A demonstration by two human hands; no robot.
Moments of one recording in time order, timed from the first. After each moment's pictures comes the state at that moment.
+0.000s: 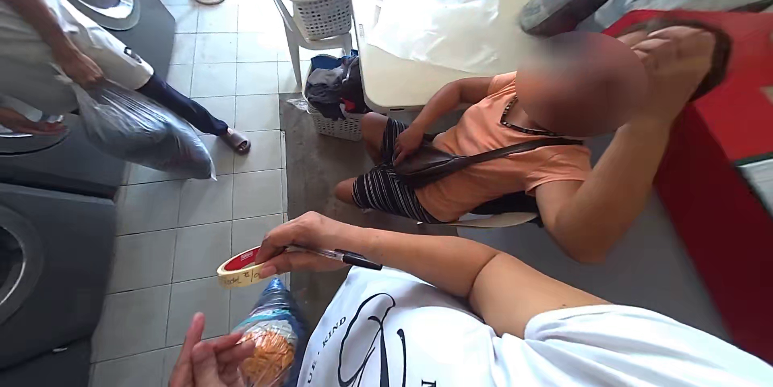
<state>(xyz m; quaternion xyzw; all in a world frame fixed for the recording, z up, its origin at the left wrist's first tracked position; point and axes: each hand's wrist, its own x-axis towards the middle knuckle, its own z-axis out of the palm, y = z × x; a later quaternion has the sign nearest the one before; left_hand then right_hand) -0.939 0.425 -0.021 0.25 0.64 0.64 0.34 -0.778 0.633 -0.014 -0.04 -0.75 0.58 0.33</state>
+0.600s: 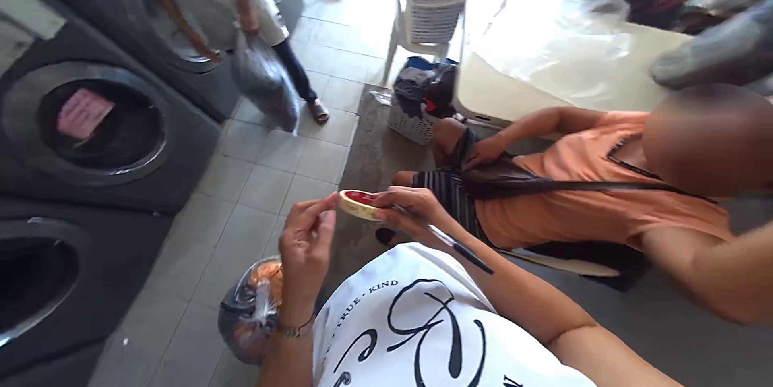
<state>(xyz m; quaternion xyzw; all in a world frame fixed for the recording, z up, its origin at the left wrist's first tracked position) -0.955 0.428 -0.014 0.46 0.62 0.59 0.23 -0.762 0.568 -0.024 -0.10 -0.78 0.52 0.34</state>
